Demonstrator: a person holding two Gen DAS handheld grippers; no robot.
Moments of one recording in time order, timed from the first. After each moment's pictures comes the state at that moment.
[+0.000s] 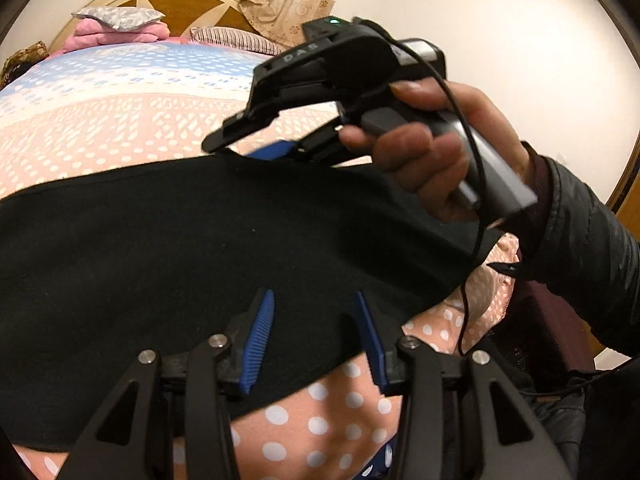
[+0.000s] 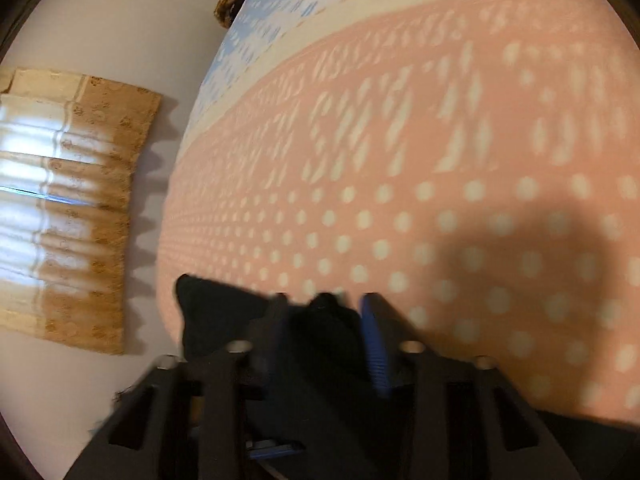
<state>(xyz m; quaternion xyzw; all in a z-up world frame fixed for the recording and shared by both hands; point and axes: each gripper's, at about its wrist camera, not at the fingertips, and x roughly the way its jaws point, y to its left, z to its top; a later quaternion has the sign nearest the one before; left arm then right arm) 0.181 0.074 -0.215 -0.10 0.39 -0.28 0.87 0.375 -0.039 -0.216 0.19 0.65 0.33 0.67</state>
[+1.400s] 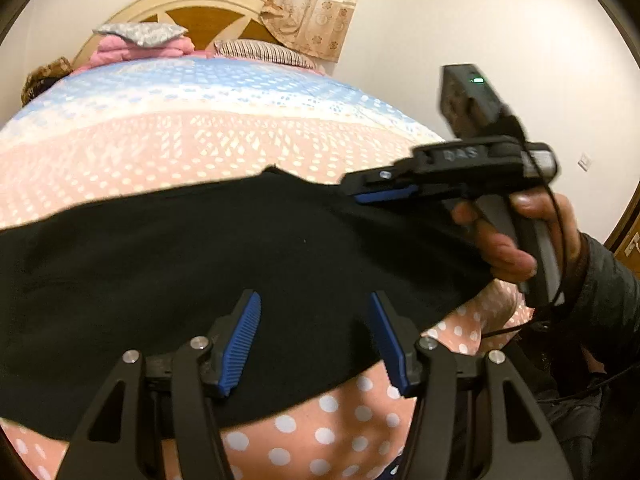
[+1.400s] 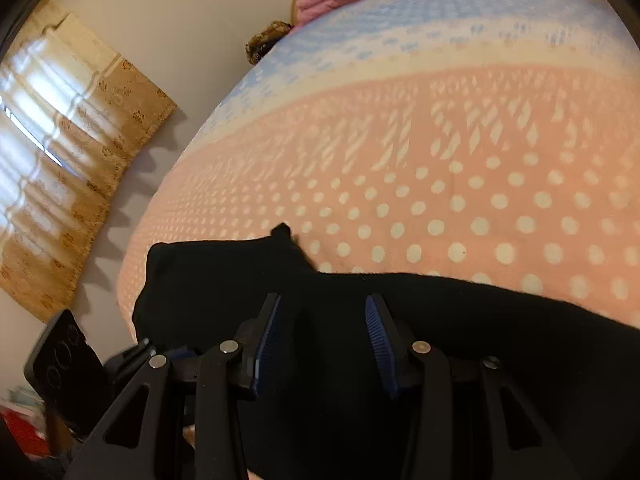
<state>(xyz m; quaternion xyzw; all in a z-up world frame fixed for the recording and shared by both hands) 0.175 0.079 -0.199 -0.08 0.37 -0.22 0.90 0.303 -0.098 -0.186 0.08 0.50 0.31 0.80</state>
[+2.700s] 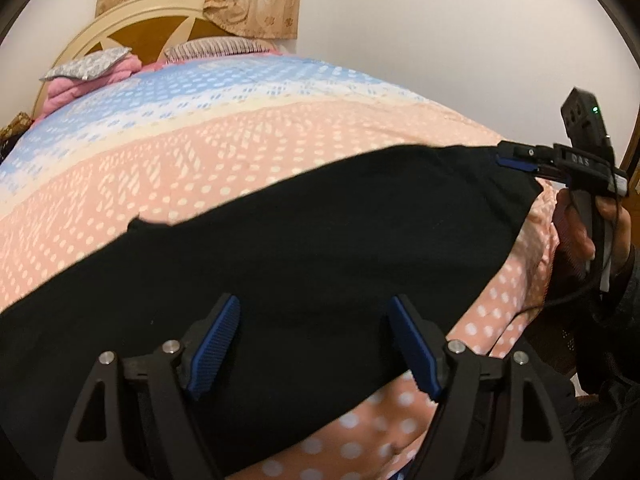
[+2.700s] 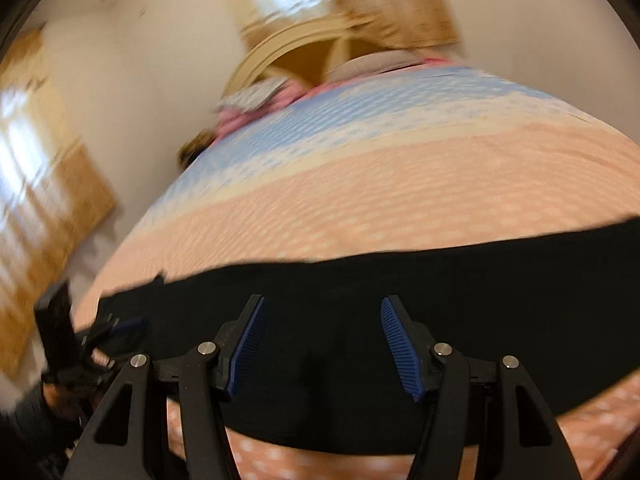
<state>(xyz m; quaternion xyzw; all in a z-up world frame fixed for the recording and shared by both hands) 0.205 -0.035 -0.192 0.03 0.39 -0.24 0.89 0.205 -0.375 -0.140 0.13 0.35 0.14 0.92</state>
